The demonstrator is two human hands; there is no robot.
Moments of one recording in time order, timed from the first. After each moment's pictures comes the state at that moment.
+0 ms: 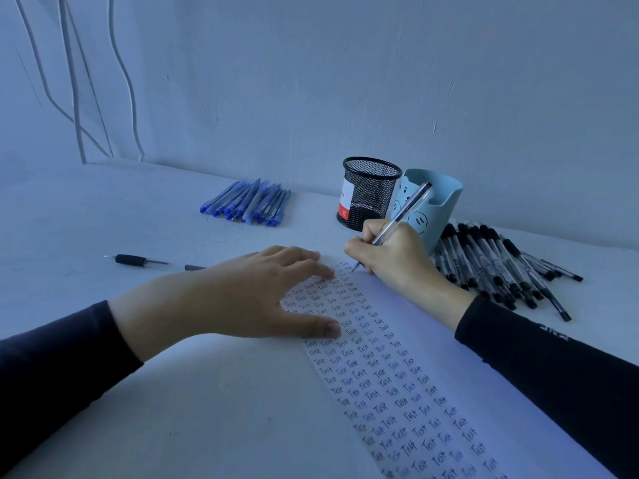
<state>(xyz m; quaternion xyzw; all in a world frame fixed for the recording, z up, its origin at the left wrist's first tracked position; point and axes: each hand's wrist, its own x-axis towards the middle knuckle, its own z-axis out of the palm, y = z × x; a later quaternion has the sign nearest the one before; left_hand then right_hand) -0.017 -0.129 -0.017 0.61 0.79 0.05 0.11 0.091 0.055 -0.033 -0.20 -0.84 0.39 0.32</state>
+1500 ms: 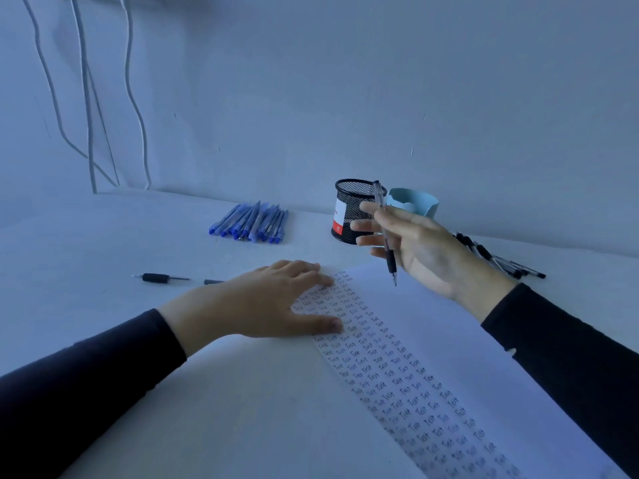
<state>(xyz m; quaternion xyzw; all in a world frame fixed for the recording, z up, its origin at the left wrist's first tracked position) -0.019 -0.133 -0.021 0.63 0.77 0.06 0.10 0.132 0.046 0.021 -0.15 -0.69 0.67 0.21</state>
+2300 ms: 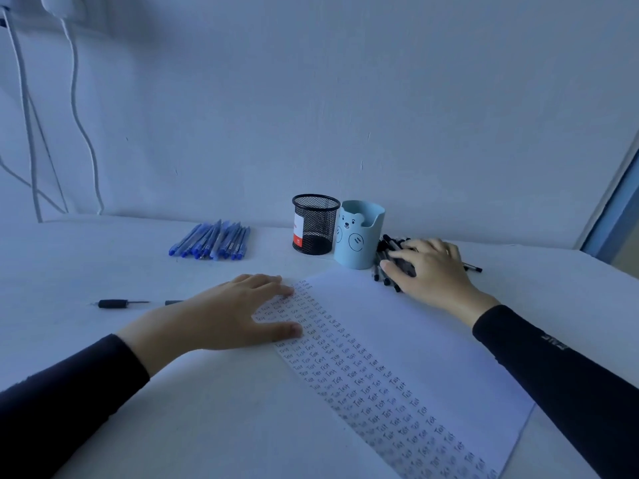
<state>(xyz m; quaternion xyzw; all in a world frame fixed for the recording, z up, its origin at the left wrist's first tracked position) -0.017 -0.132 -0.019 0.63 0.77 0.08 0.10 0.203 0.108 -0.018 -0.39 -0.90 -0.03 0.20</state>
